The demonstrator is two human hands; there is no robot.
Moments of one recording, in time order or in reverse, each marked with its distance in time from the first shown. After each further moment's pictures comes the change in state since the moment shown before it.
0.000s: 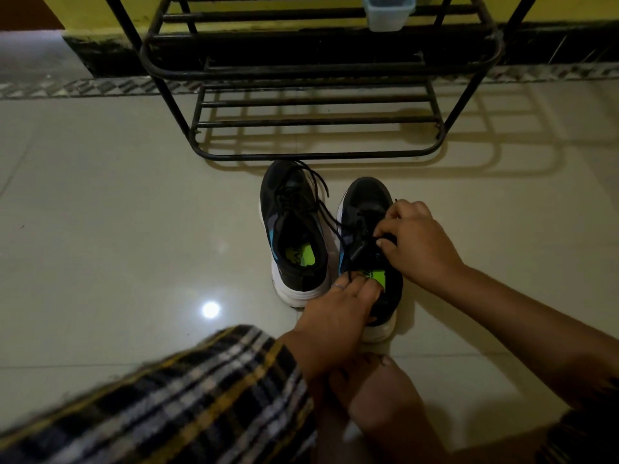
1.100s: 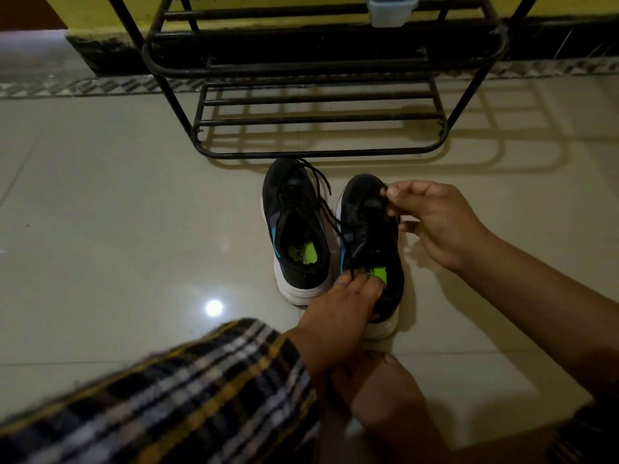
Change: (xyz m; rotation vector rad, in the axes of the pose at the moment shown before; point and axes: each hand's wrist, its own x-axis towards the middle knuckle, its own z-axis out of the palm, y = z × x) left_hand 0.003 0.005 -0.008 -0.008 -0.160 -0.097; right_hand 0.010 -0.007 -0.032 1.302 0.015 0.350
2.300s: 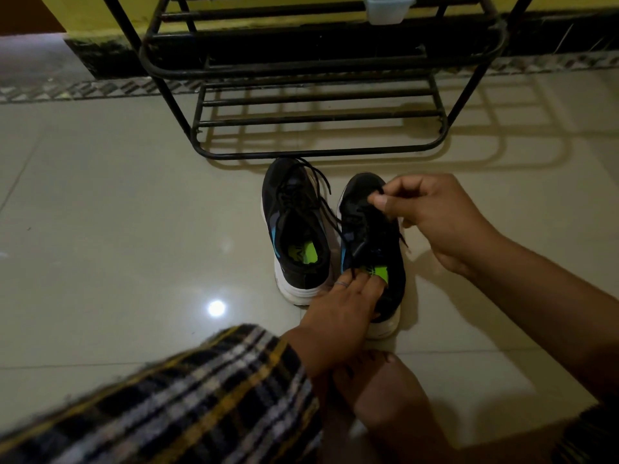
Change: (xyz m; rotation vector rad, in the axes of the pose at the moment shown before) left_hand -0.001 -0.002 0.006 0.033 0.016 0.008; right_hand -0.022 -0.023 0.012 -0.191 -0.034 -0.132
